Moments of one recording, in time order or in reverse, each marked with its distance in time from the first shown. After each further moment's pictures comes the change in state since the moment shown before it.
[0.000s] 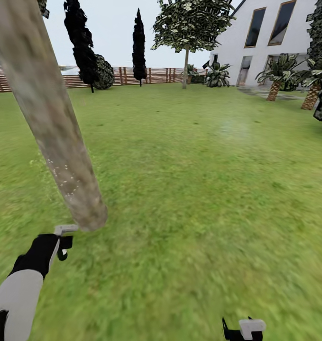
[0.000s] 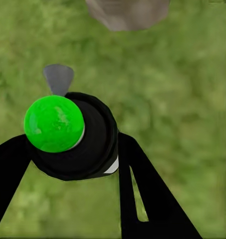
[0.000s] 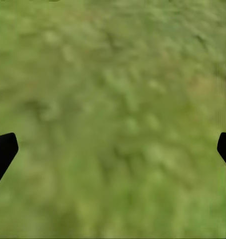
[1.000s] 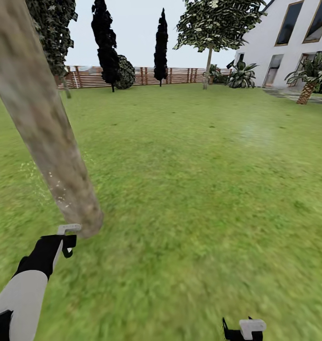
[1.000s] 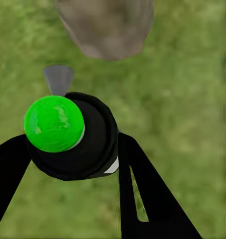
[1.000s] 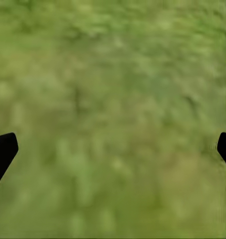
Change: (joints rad) left arm 0.002 -0.033 0.044 0.001 -0.007 -0.059 0.000; right arm 0.000 0.000 -0.001 0.000 0.000 0.000 -0.001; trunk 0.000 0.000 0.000
